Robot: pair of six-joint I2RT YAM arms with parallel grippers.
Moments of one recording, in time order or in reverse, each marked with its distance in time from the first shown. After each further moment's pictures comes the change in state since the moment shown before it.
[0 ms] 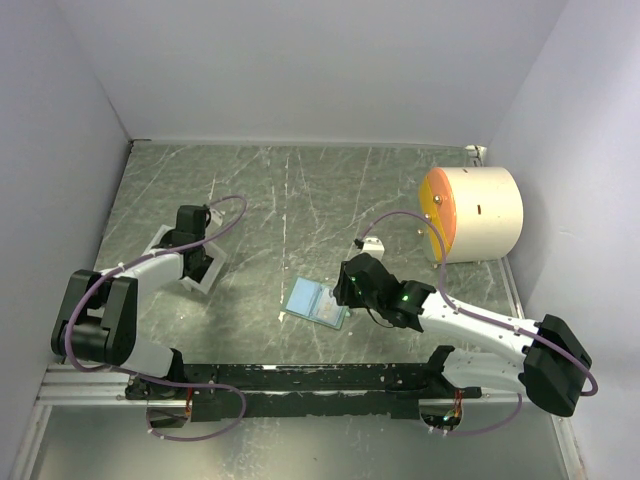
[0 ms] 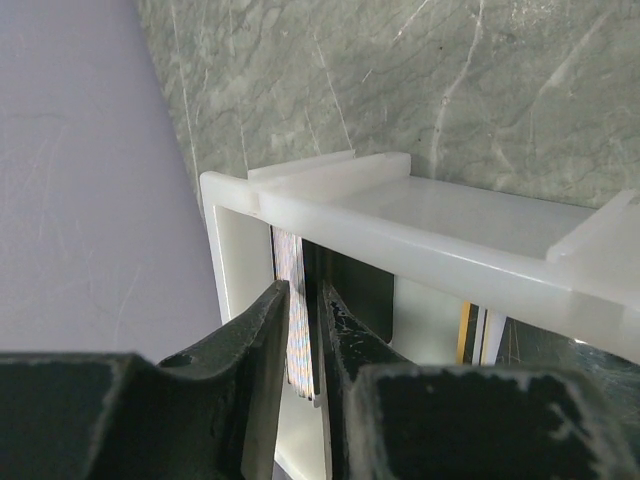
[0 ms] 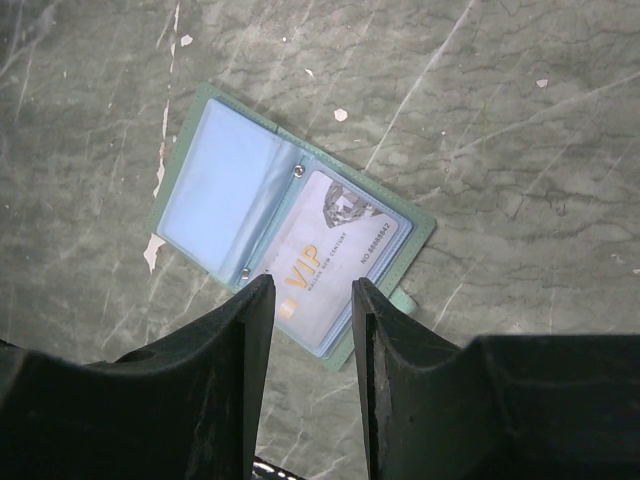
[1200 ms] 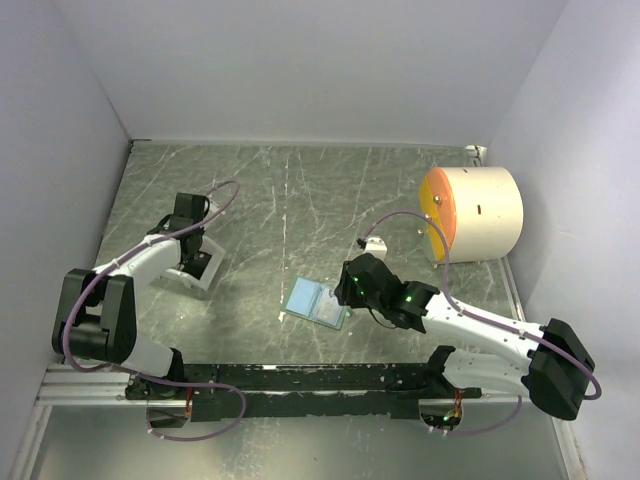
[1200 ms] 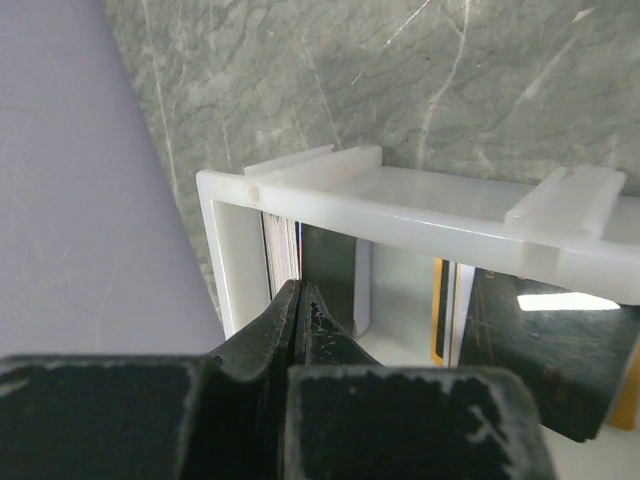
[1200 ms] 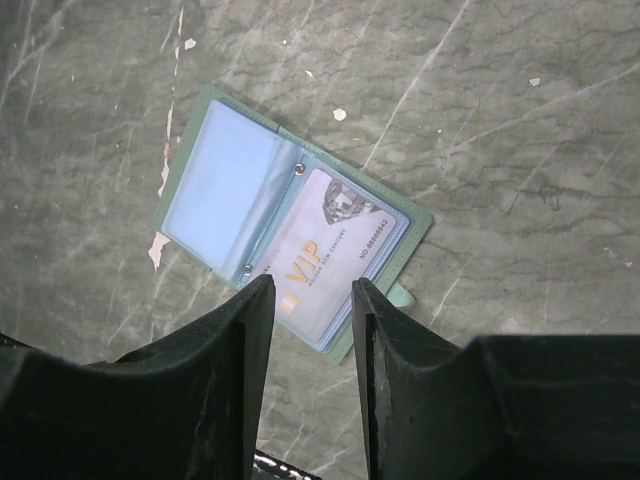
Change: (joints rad) left arm 0.016 0.009 0.134 -0.214 0.051 -0.088; right arm -0.002 -0.030 0.000 -0.023 0.003 0.006
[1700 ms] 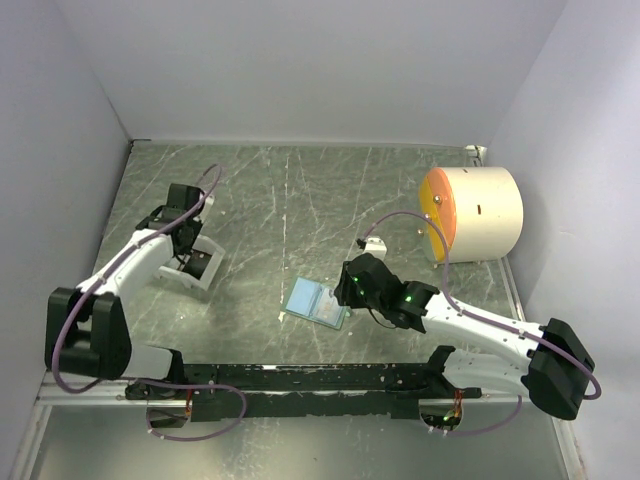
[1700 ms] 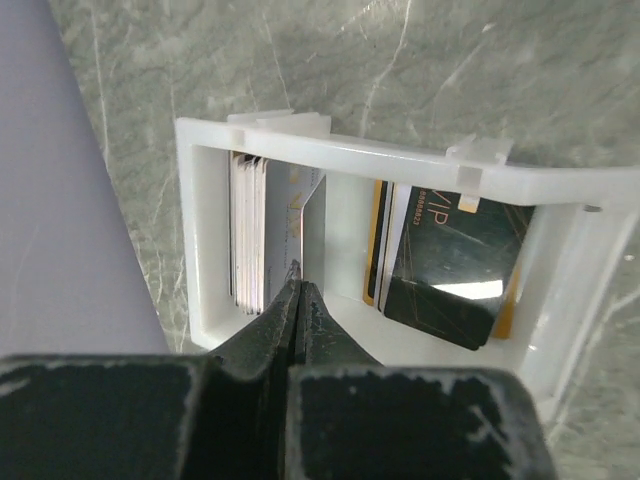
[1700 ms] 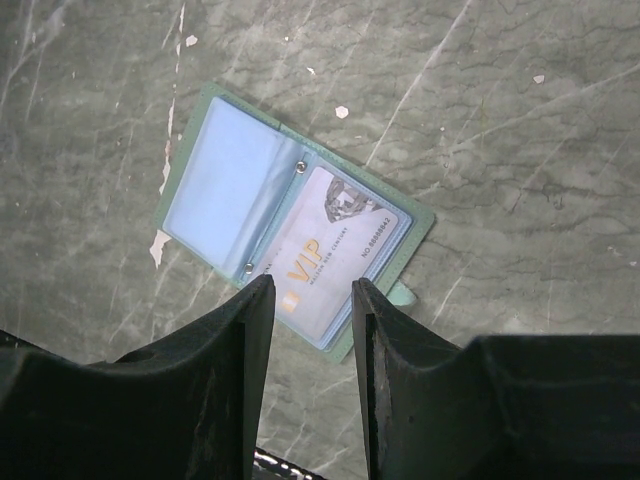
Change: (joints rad) left arm 0.001 -0.058 0.130 -0.303 0.134 -0.254; right arm 0.000 0.002 0.000 0.000 -0.006 0.001
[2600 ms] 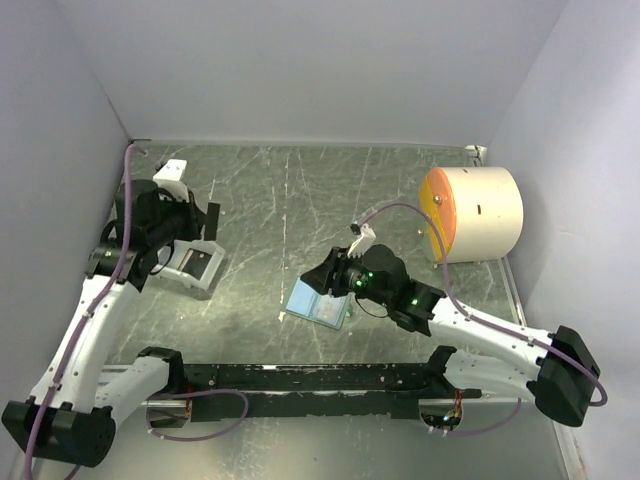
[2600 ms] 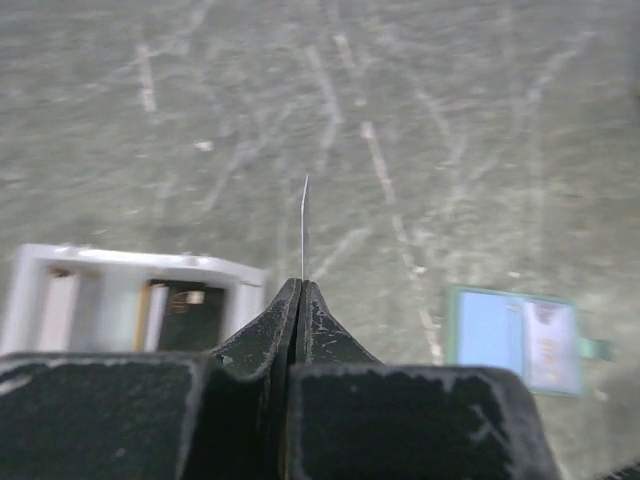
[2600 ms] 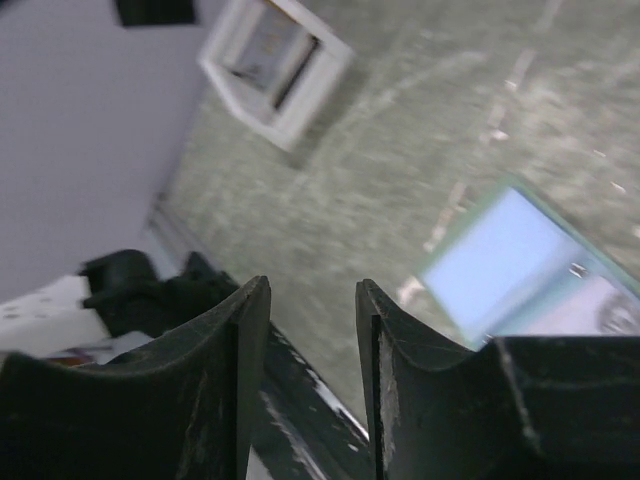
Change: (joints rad) left arm 0.000 -0.441 0.099 -0.031 0.526 -0.389; right arm 0.000 -0.055 -0.005 0.360 -0.274 0.047
